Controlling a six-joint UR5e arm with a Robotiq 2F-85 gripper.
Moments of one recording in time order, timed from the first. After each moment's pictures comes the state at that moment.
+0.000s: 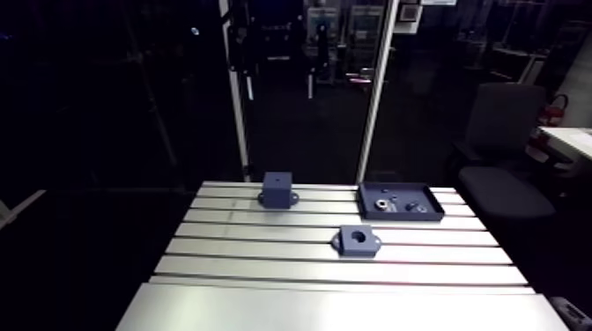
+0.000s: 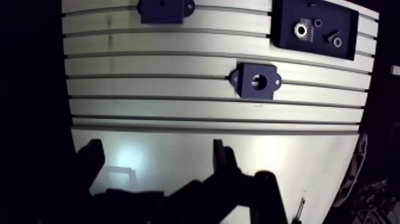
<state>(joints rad) 0.00 -1.44 1.44 -1.54 -1.60 -1.62</state>
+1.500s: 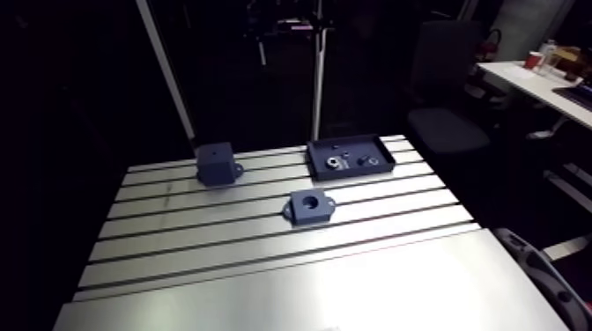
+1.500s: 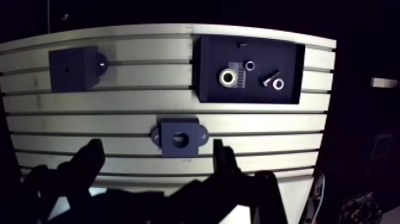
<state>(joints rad) -0.22 -1.27 1.39 -1.75 -1.64 -1.83</state>
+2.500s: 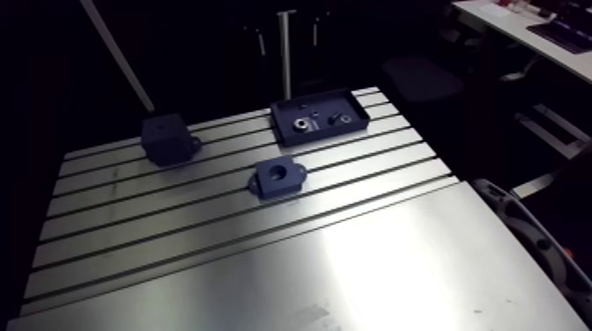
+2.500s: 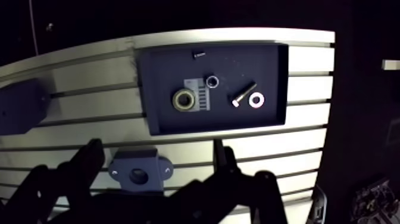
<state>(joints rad) -0.35 -1.11 1.40 -1.87 -1.63 -1.86</state>
